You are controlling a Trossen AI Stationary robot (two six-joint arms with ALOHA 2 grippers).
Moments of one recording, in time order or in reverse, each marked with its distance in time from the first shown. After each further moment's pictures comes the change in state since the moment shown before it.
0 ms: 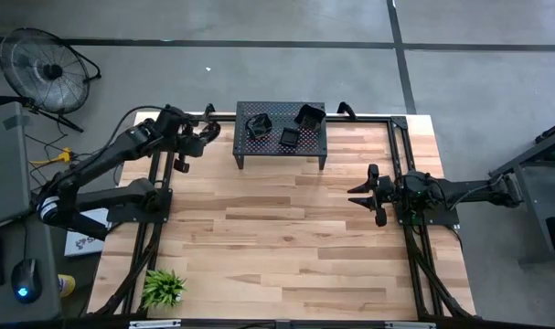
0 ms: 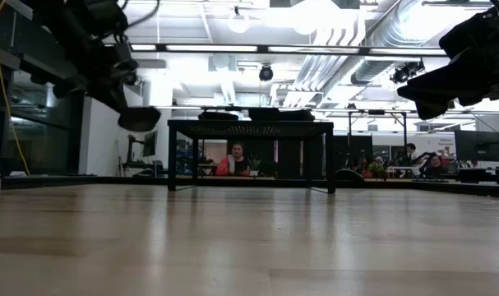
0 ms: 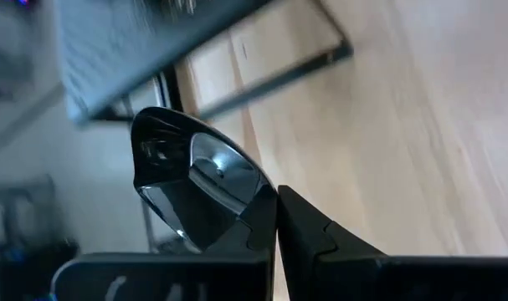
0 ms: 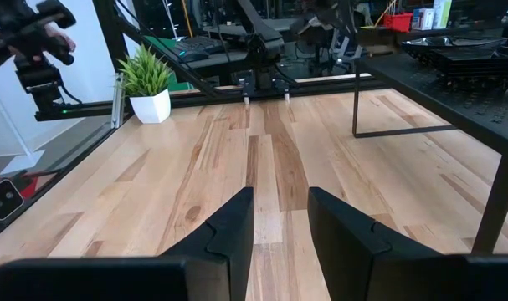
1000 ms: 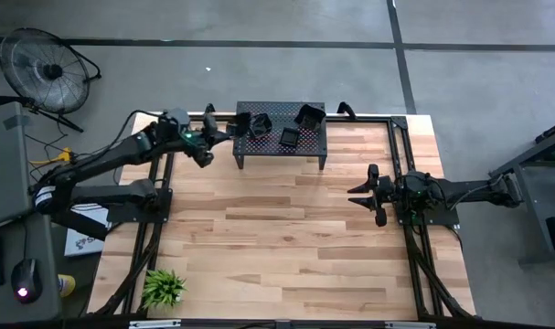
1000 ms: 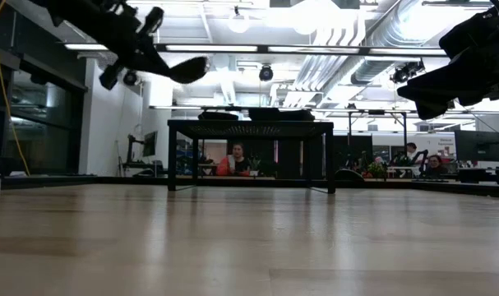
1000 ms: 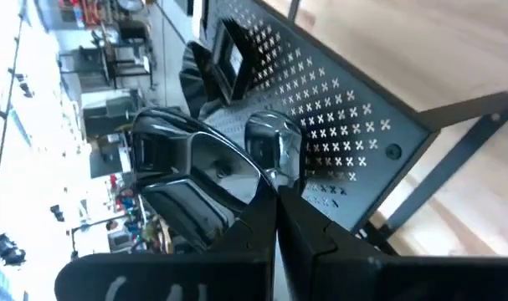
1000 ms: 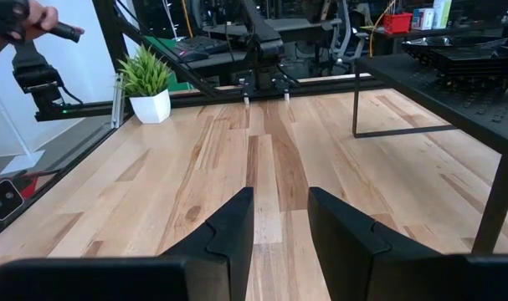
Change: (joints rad) left arm -0.202 -0.008 0.002 0.413 0.072 0.535; right arm 0.000 0.000 0.000 0.000 0.000 0.000
